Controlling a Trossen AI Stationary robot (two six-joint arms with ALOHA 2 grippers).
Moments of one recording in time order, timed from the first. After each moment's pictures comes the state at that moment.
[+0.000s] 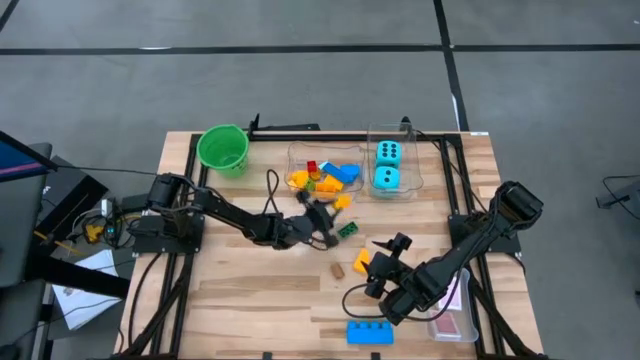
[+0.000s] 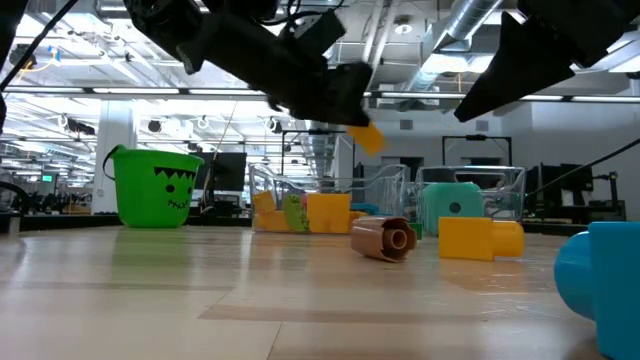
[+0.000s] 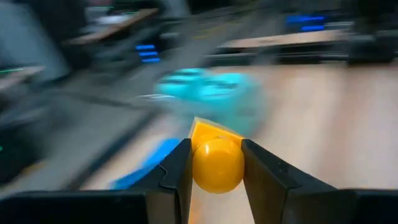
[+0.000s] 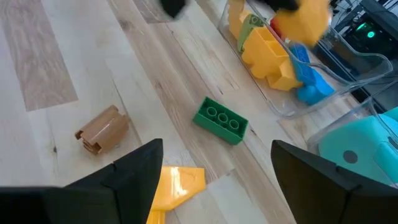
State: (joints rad) left arm -0.16 1.86 0.97 0.59 -0.86 0.07; right arm 0.69 1.72 1.12 -0.81 0.97 1.00
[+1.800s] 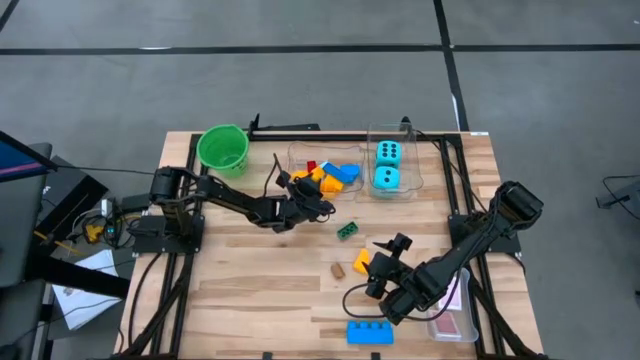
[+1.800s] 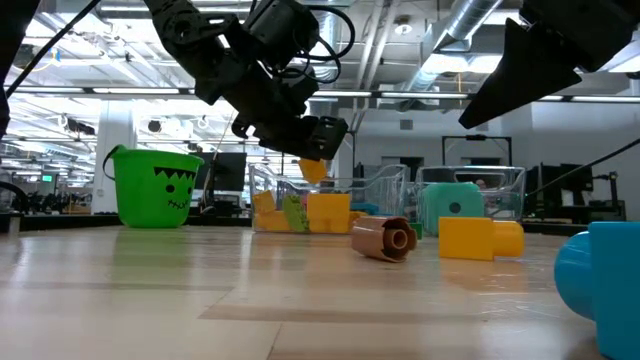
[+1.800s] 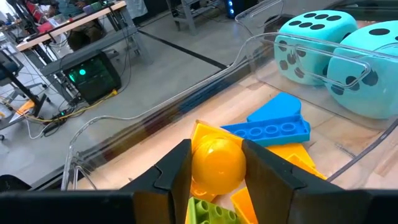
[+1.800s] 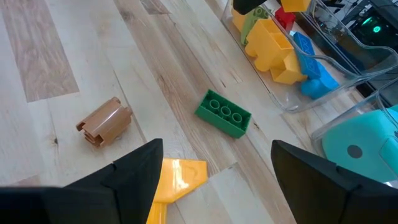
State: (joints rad) left arm -0.01 1.86 0.97 0.31 -1.06 -0.24; right arm 0.69 1.72 1.11 -0.80 0.94 1.00
